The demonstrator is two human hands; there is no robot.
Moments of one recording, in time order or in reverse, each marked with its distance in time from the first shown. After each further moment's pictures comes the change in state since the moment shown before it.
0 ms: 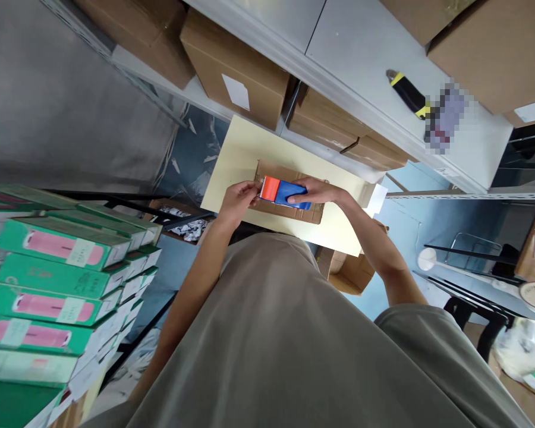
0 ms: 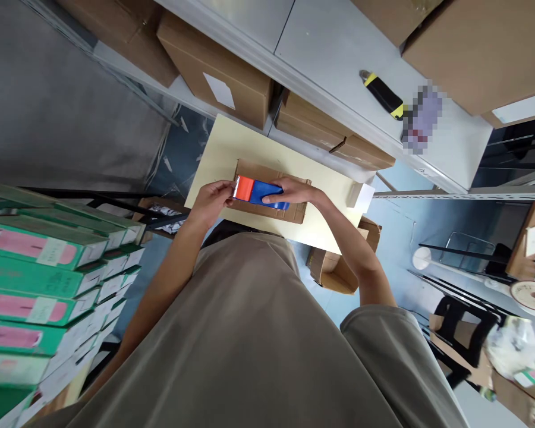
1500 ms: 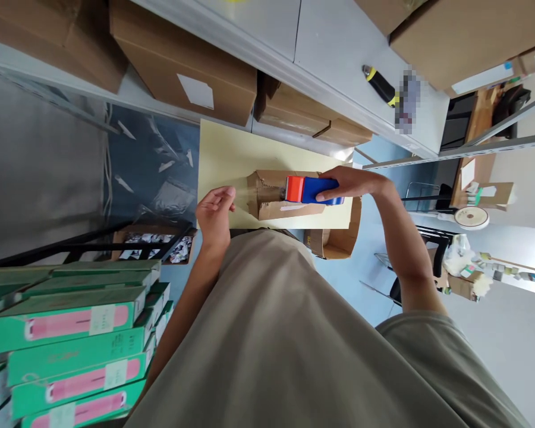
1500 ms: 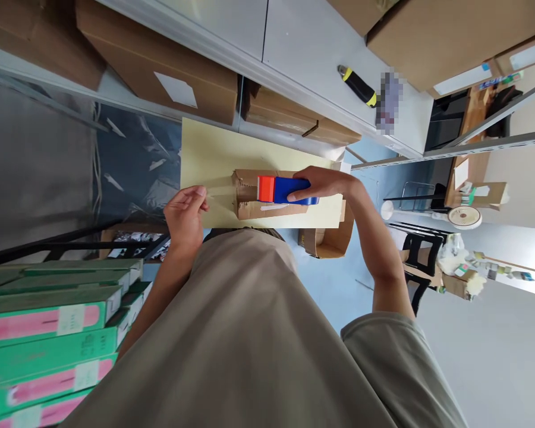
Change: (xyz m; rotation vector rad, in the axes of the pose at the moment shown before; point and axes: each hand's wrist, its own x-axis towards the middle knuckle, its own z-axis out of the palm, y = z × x) left_hand 0.013 0.023 -0.068 -0.200 0.061 0.117; right_hand -0.063 -0.126 -0.027 -0.134 0.105 0.557
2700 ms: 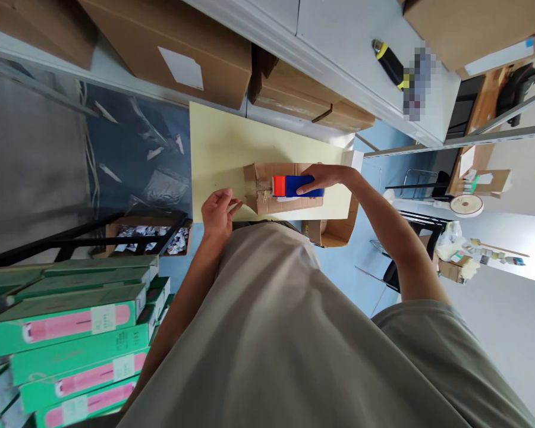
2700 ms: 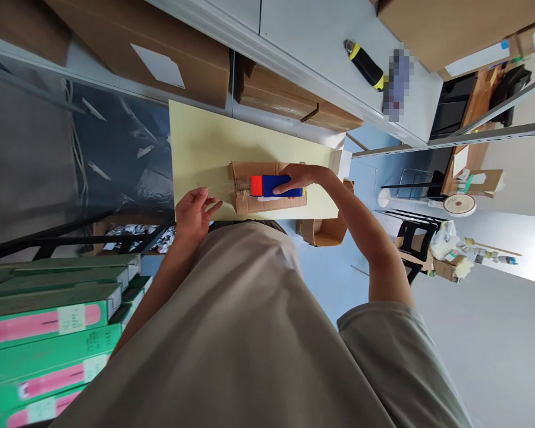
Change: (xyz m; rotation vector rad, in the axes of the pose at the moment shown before) left_hand 0.010 -0.053 -0.017 -0.132 -0.018 -0.379; right_hand 0.086 0.033 0.025 -0.103 -0.134 0.129
